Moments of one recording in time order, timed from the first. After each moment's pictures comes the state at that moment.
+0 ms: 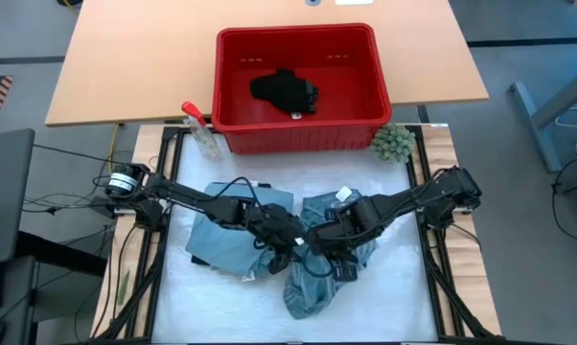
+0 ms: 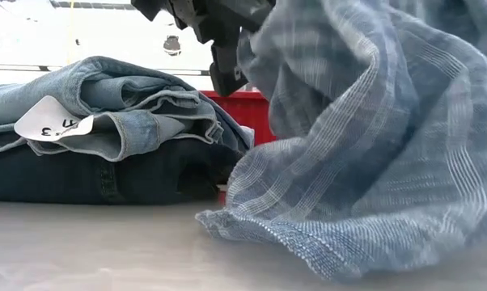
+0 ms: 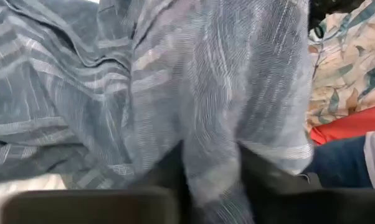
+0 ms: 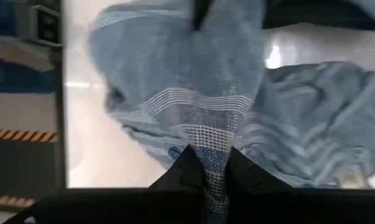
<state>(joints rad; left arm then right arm) -0.16 1.74 1.17 0.01 0.27 -0.44 0.35 1.78 1.78 -1.27 -0.05 0.31</state>
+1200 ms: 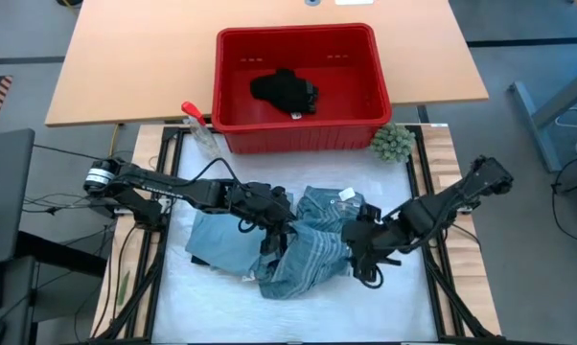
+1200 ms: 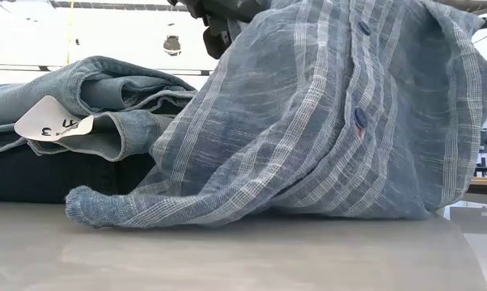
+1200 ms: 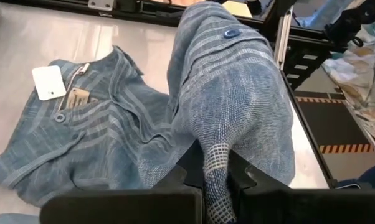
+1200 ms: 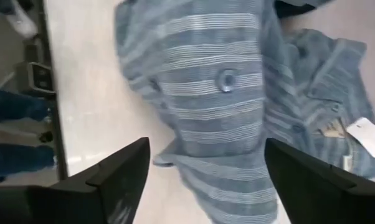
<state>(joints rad) -0.10 1.55 1.17 -0.12 0.11 -0.20 0.51 1.49 1.52 -1.17 0.24 0.69</state>
